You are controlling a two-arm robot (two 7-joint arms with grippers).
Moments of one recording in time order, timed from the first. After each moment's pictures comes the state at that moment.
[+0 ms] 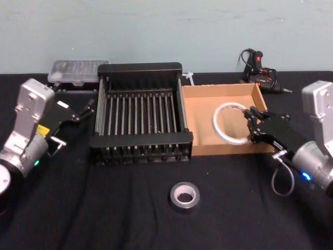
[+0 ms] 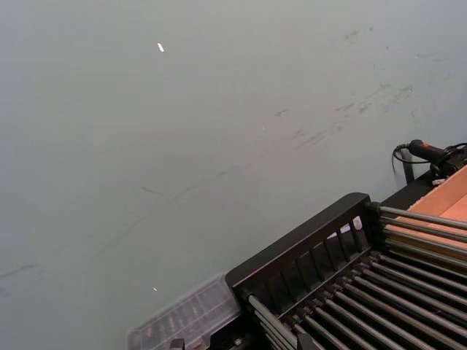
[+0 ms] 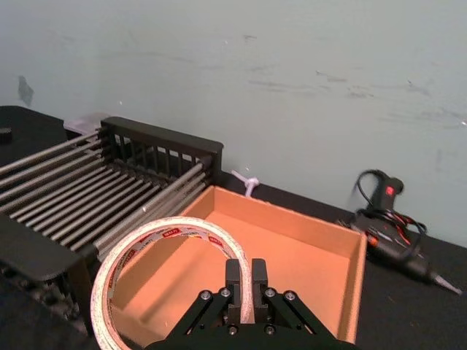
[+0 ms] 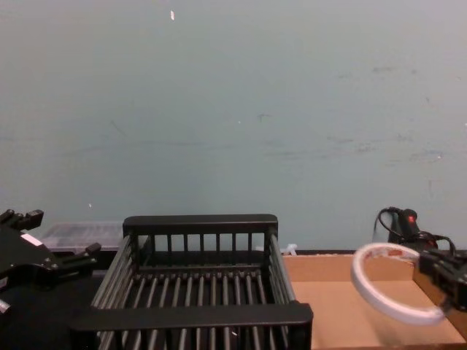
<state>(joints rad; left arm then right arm) -0.20 0.60 0.45 -1.41 -0.25 -0.12 0.03 0.04 0.38 -0.20 -1.57 0.26 0.08 0.31</state>
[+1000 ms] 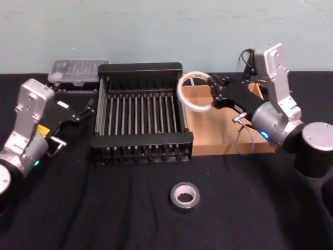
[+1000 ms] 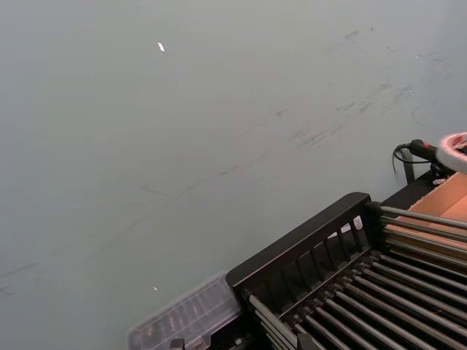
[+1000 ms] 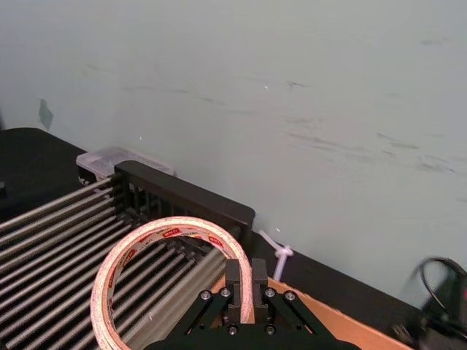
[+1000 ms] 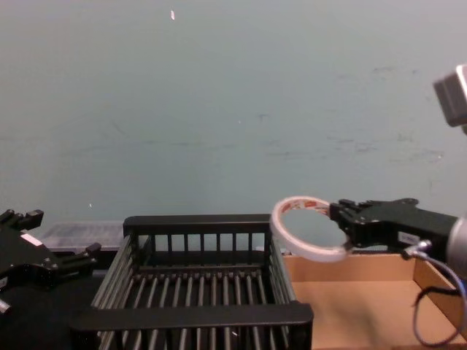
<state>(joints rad) -0.20 0.60 0.45 -1.41 -0.25 -0.12 0.03 0.36 0.25 -0.33 -1.28 0.21 0.03 0.35</state>
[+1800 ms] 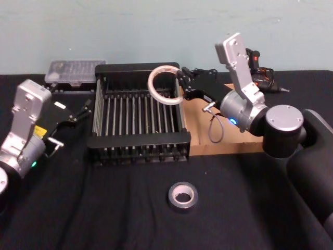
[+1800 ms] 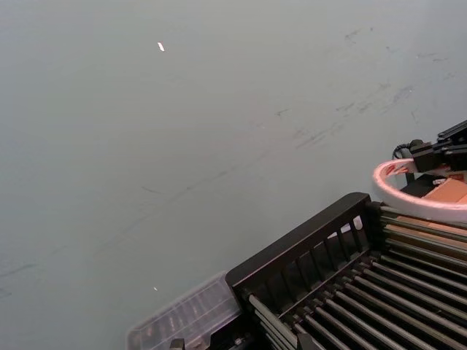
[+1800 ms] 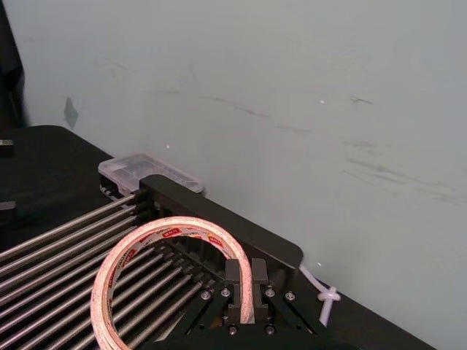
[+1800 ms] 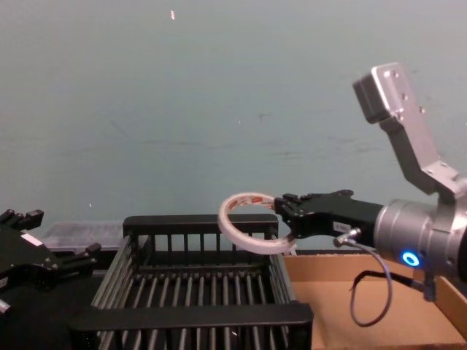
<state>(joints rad) -0.20 0.60 0.45 -1.41 -0.25 -0.12 0.03 0.53 0.15 -0.40 -1.05 0.16 -0.03 0.38</state>
